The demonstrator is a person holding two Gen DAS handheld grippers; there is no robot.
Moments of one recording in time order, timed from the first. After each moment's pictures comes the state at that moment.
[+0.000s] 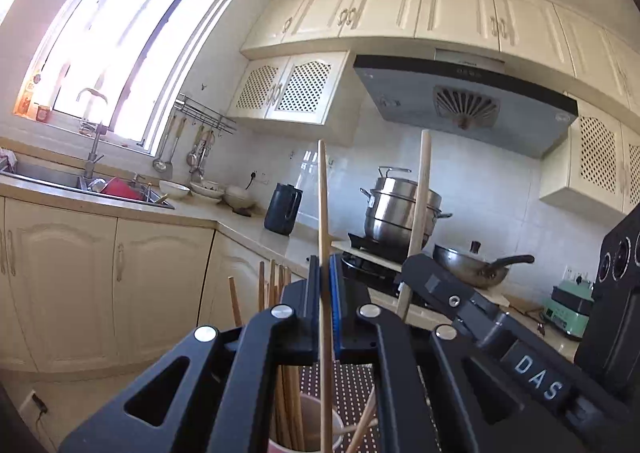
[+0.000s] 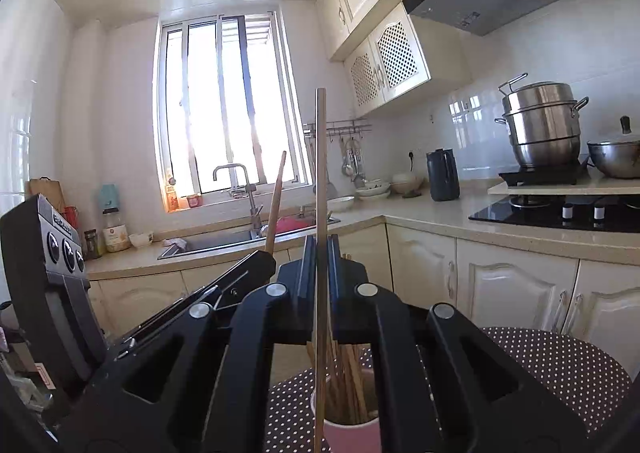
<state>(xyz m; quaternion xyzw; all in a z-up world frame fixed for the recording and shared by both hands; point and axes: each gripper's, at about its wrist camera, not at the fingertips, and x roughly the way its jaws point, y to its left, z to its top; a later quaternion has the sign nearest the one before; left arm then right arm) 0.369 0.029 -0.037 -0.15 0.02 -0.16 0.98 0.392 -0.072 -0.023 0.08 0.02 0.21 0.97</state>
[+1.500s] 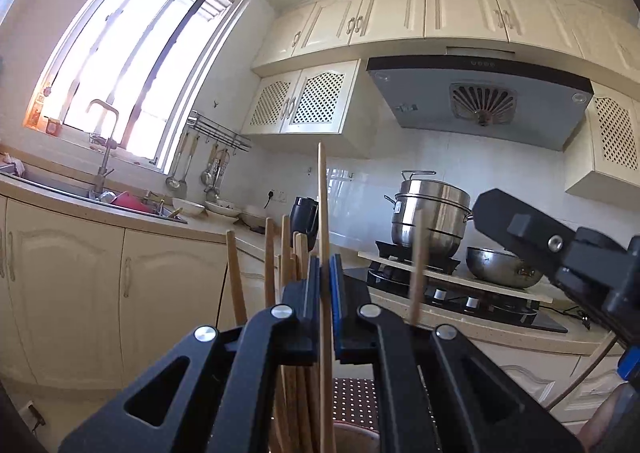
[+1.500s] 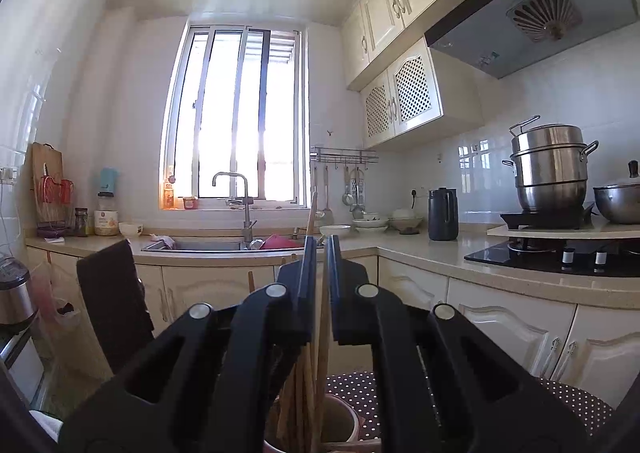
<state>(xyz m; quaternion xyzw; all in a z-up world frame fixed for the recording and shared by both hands) 0.423 0.011 -0.089 -0.13 -0.02 -0.12 0.98 0.400 -0.075 -0.053 0.03 -0.04 0.21 0.98</state>
